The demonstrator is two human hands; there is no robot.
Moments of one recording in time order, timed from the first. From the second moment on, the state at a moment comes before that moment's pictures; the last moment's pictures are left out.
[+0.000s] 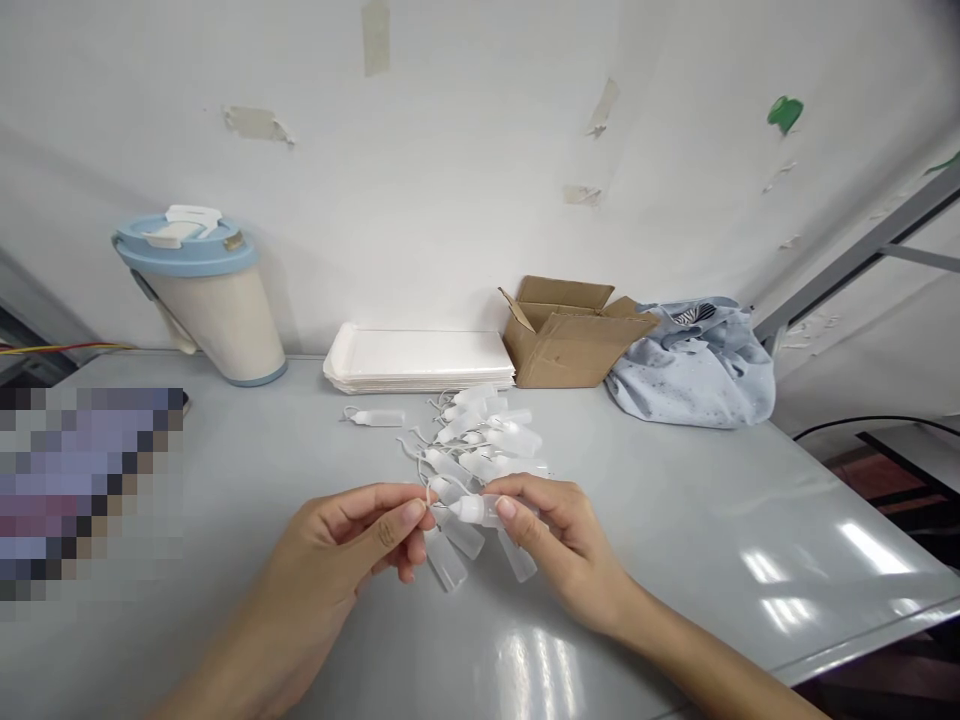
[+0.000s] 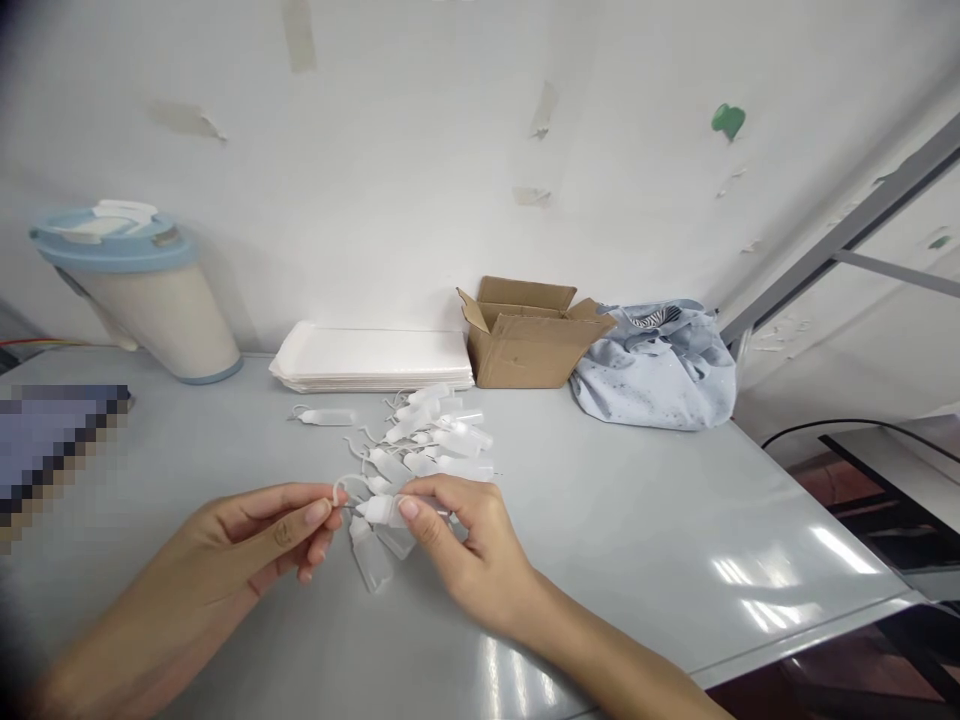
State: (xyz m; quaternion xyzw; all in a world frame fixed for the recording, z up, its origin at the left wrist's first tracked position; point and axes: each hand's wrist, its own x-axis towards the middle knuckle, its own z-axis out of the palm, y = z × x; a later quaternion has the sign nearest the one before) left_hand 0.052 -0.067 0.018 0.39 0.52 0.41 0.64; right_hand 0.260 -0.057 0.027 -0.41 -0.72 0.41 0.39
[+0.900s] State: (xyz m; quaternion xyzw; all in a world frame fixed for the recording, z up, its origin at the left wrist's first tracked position) left_hand 0.060 -0.077 0.015 0.57 0.55 0.37 0.49; right_hand 0.262 -0.059 0.024 -0.43 -0.76 0.36 0.33
